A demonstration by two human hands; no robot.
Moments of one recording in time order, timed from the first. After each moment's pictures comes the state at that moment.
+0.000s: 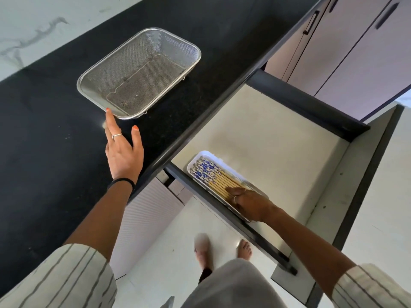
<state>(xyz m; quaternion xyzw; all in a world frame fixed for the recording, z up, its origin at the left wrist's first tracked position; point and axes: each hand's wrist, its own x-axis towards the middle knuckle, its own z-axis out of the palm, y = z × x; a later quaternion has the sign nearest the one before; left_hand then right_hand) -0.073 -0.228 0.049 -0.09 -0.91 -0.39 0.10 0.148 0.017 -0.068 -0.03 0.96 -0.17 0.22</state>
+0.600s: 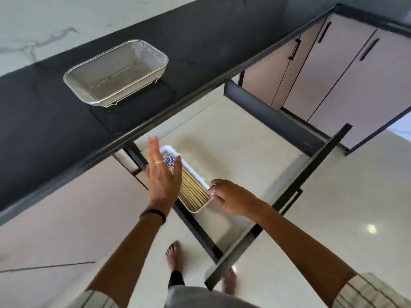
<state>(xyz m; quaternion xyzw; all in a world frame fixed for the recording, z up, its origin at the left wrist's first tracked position) 0.147 -0.078 0.051 -0.11 -0.87 -0.47 0.04 0.220 0.106 0.002 -0.06 0.95 -0.26 0.15</state>
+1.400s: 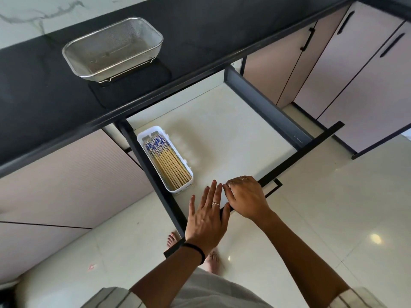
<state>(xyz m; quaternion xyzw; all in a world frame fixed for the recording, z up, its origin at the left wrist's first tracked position) 0.315 0.031 -0.005 -0.20 -0.95 -0.15 -0.17 0.291 0.180 0.001 -0.03 0.99 -0.13 0.00</state>
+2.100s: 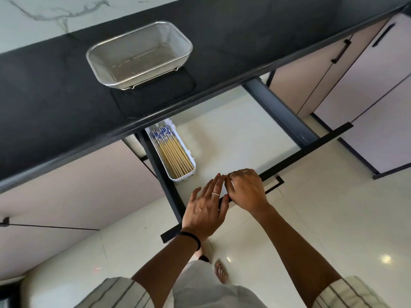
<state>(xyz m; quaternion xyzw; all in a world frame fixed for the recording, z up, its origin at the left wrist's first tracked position) 0.210 -0.009 -0.006 -0.22 -0.95 -0.17 -0.10 0.184 0.142 0.001 -0.03 0.99 -0.11 -0.02</state>
